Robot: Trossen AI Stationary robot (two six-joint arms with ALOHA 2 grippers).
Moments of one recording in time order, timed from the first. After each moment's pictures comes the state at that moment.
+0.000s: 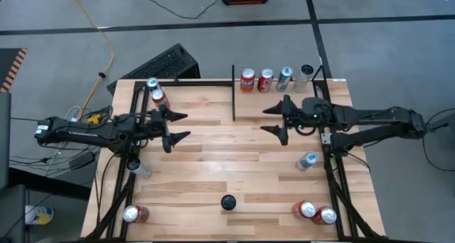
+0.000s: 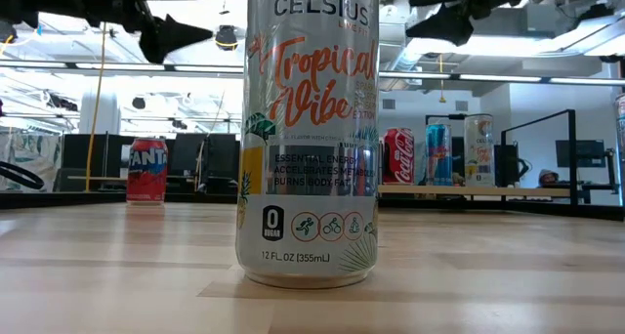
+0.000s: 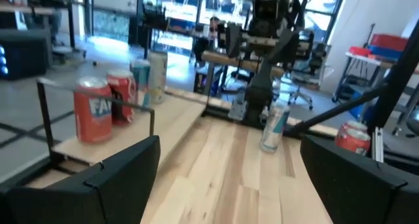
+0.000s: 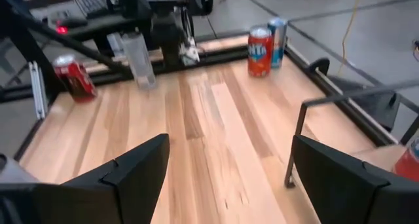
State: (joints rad) left arm 0.00 0.63 0.35 0.36 -0.25 -0.16; right arm -0.08 0.93 0.78 -0.16 0.07 0.13
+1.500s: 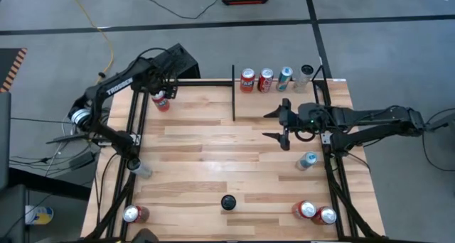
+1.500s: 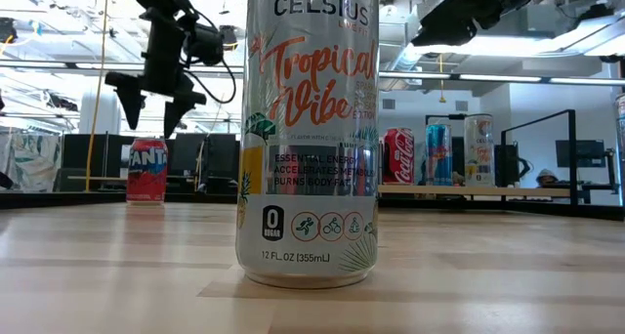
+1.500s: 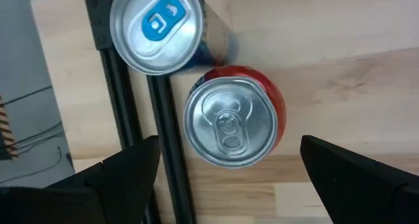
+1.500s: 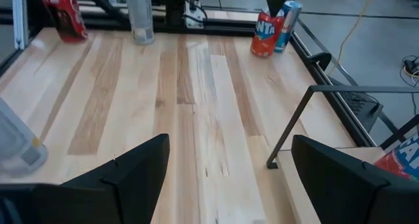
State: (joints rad) left arm 0.90 1.47 1.24 -1.17 -0.31 -0.48; right arm -0.02 0.94 0.78 -0.25 0.13 -0.06
